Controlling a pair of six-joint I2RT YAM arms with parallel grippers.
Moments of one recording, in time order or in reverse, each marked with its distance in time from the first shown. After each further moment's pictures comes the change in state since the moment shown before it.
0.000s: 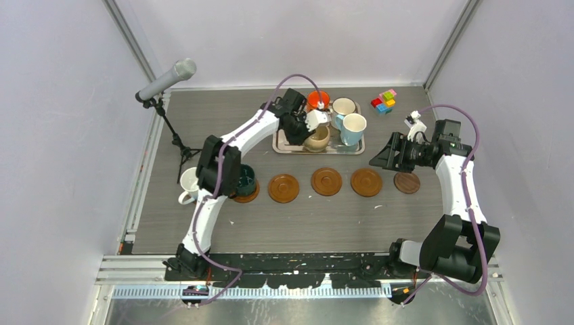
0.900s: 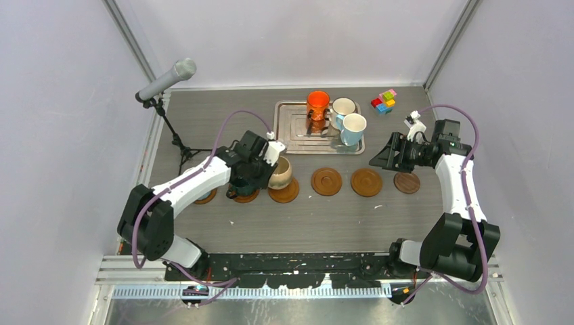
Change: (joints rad) left arm -0.010 -0.886 -1.045 0.148 -0.181 -0.594; right arm 0.000 0.007 0.000 0.002 0.000 0.000
